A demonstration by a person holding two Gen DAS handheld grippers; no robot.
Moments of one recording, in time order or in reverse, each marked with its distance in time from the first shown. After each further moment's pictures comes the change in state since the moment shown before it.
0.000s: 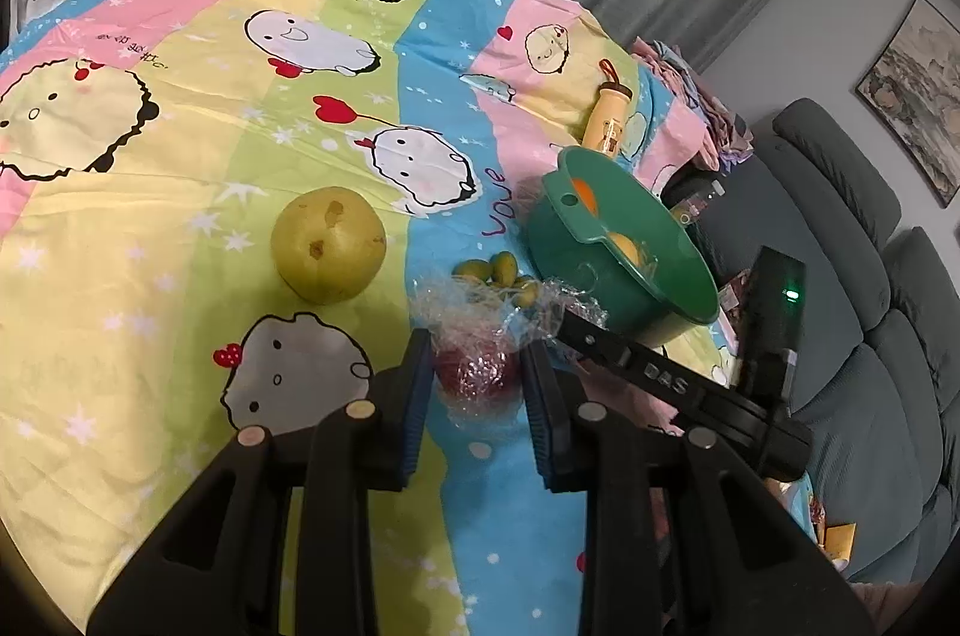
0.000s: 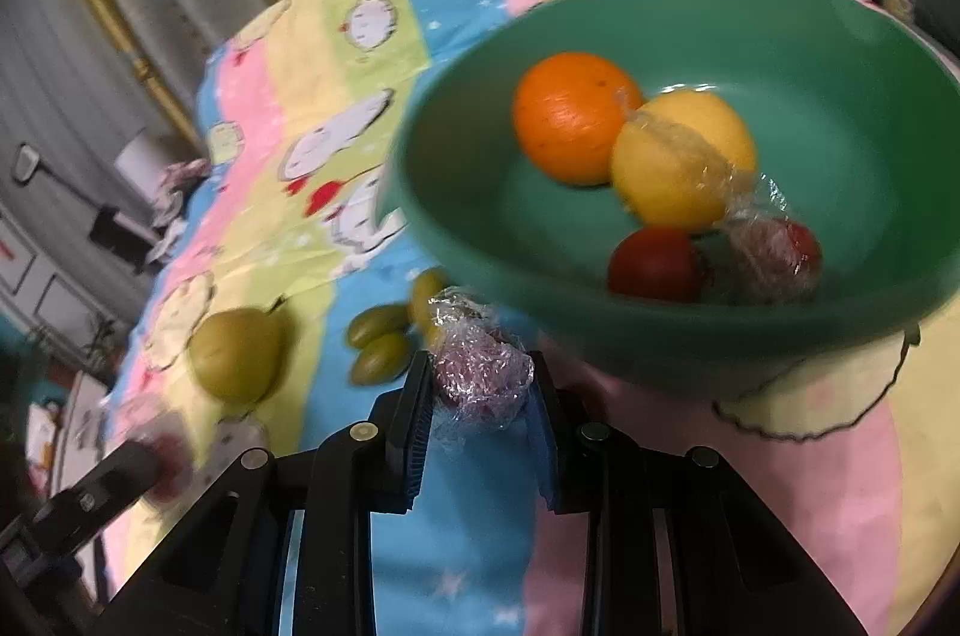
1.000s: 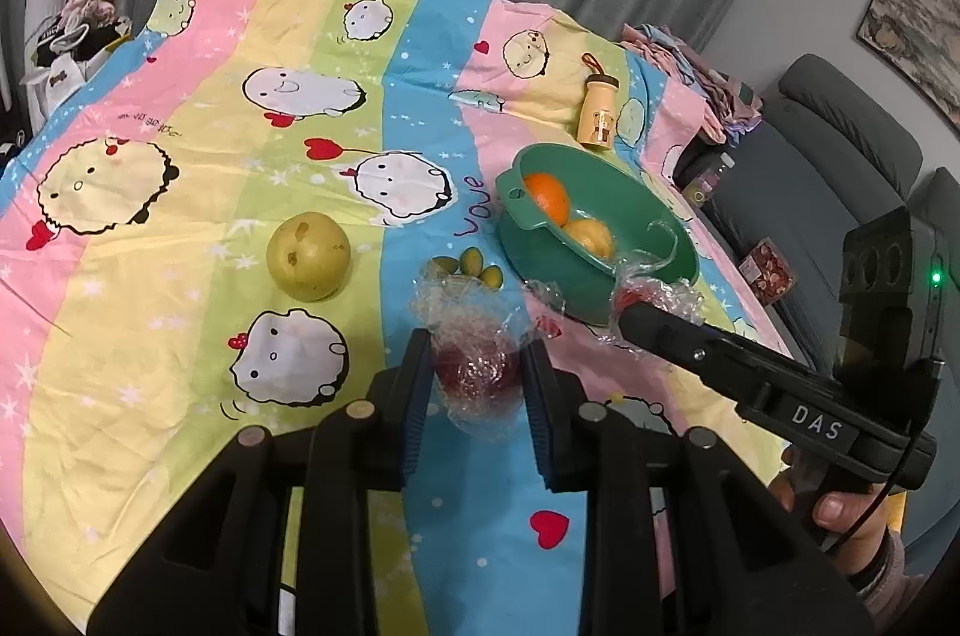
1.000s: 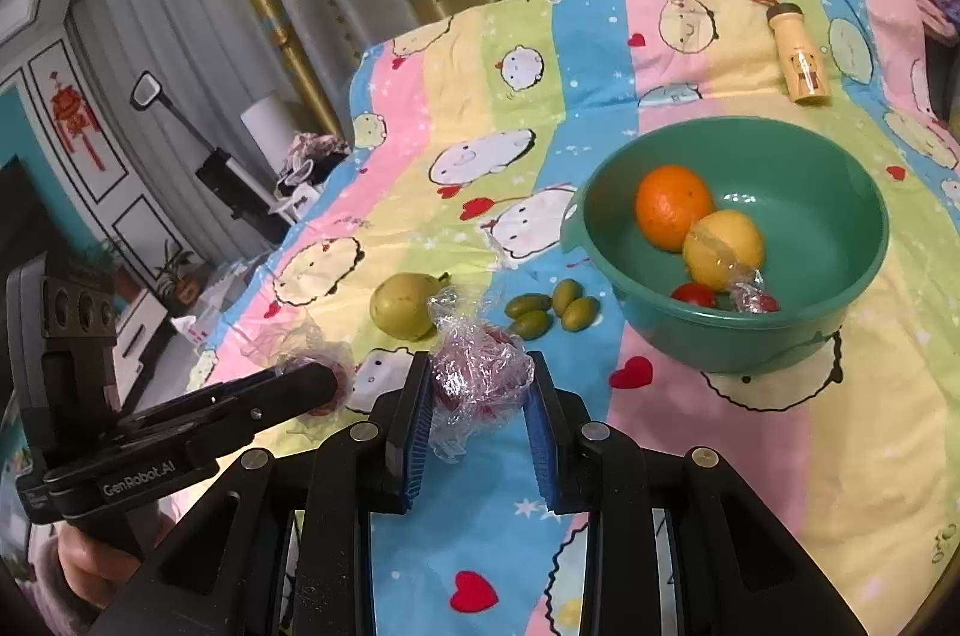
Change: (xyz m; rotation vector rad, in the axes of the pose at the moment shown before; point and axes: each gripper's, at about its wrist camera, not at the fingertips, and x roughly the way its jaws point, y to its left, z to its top) left arm -0.032 -0.061 -0.014 0.126 -0.032 0.128; right arm -0.100 0.037 -0.010 -0.203 -0.057 0.152
